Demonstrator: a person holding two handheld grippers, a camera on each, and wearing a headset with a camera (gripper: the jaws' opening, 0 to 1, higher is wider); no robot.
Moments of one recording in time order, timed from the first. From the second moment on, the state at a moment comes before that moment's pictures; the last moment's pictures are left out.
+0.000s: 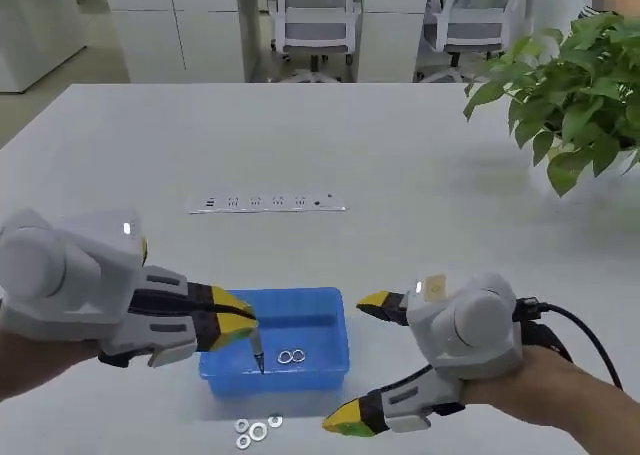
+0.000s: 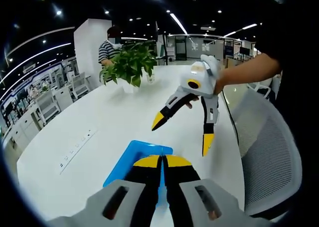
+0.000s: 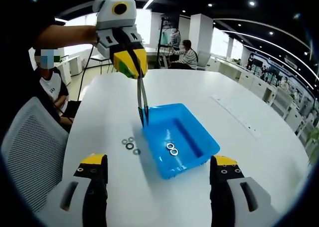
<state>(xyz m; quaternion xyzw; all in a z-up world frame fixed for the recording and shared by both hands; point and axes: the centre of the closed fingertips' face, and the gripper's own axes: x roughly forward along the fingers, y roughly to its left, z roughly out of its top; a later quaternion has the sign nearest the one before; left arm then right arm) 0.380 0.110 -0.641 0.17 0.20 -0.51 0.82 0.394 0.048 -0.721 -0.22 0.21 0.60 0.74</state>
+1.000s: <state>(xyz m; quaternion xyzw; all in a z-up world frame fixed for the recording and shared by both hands) 0.356 0.093 -0.675 0.18 0.19 -0.54 0.80 0.379 0.041 -0.732 -0.19 0.21 0.59 0.76</state>
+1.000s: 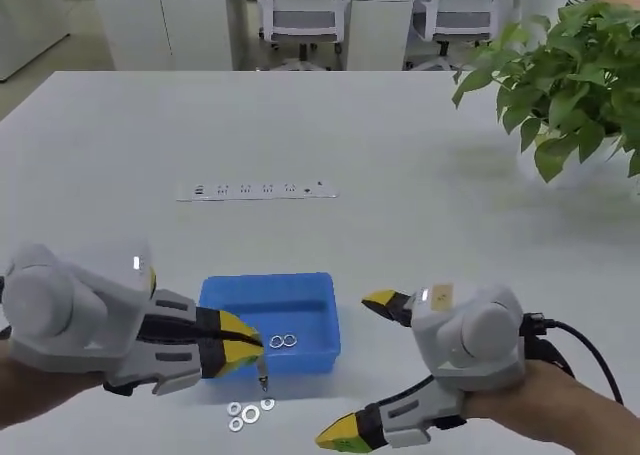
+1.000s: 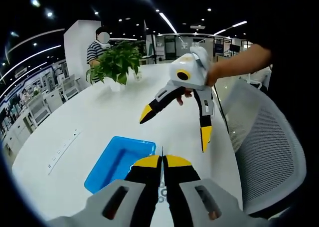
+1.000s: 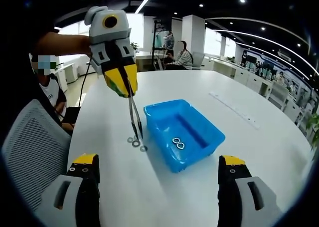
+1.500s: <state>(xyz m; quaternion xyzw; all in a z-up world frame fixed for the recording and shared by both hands) 0.355 0.087 -0.693 0.19 0.20 -0.55 0.79 0.378 0.036 -0.738 -0.19 0.22 0.58 0.76</state>
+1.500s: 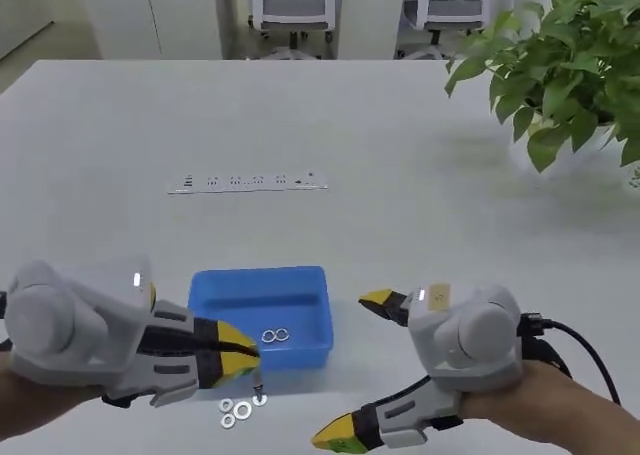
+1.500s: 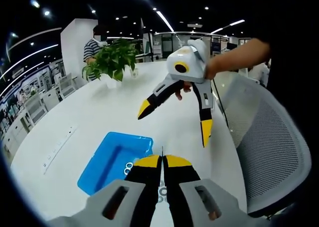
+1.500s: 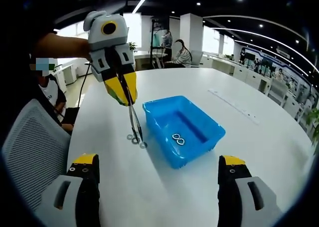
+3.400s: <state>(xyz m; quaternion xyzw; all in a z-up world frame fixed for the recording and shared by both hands) 0.356 0.089 -0.704 0.19 0.22 -0.59 0.75 0.368 0.069 -0.733 -0.20 0.19 0.64 0.72</state>
